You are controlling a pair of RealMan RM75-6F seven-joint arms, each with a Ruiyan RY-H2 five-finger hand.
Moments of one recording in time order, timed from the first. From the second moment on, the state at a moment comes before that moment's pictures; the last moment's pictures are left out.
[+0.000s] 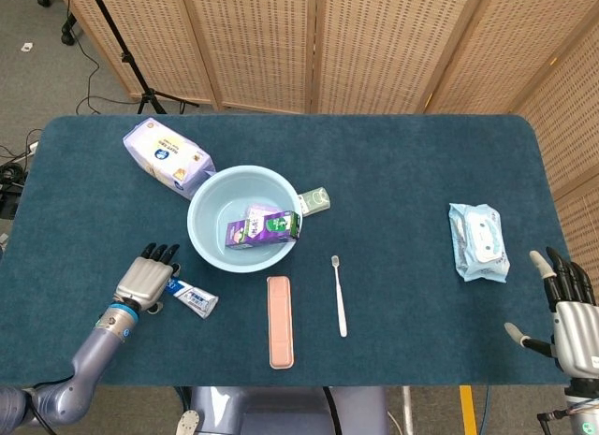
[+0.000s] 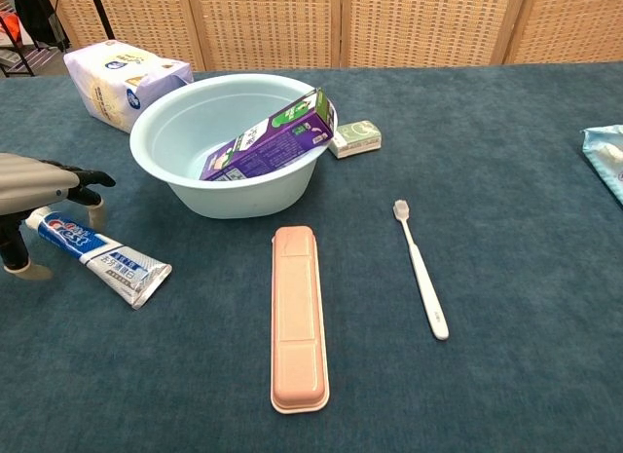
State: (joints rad) left arm -0.67 -1.33 0.01 -1.75 0.80 0.98 0.78; right arm 0.06 -1.02 0.01 -1.85 -1.47 1.62 0.01
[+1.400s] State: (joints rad) left arm -0.61 -1.38 -0.08 -1.69 1.25 1.25 0.56; right arm 0.02 -1.02 0.06 -1.85 -1.50 1.60 0.05
